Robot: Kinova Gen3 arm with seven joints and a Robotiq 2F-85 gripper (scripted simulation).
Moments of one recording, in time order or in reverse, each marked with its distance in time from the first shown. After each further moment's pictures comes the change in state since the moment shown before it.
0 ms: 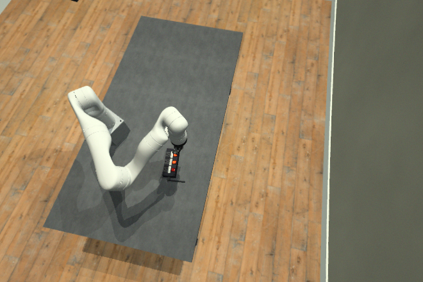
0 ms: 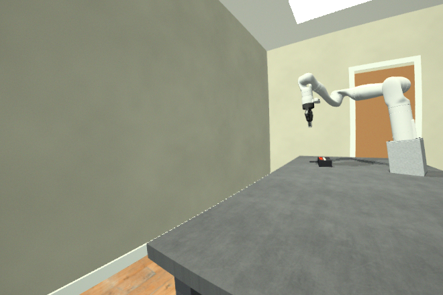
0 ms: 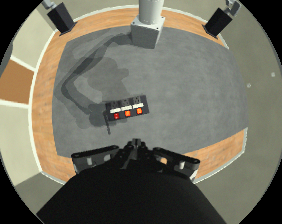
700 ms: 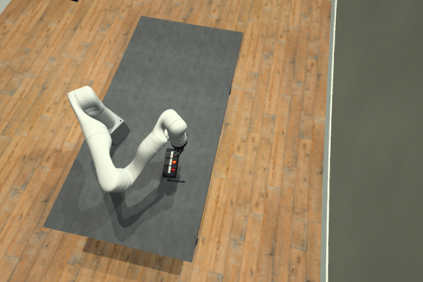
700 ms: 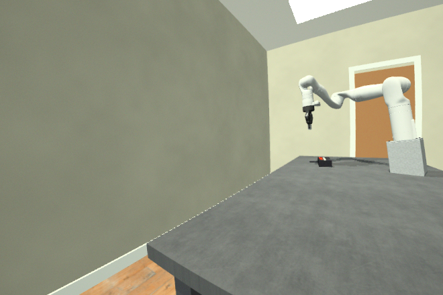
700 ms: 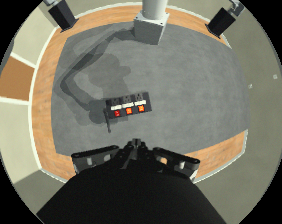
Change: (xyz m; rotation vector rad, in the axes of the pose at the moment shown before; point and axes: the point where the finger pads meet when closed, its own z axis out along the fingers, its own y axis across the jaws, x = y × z) arm -0.004 -0.005 0.017 0.004 -0.025 -0.019
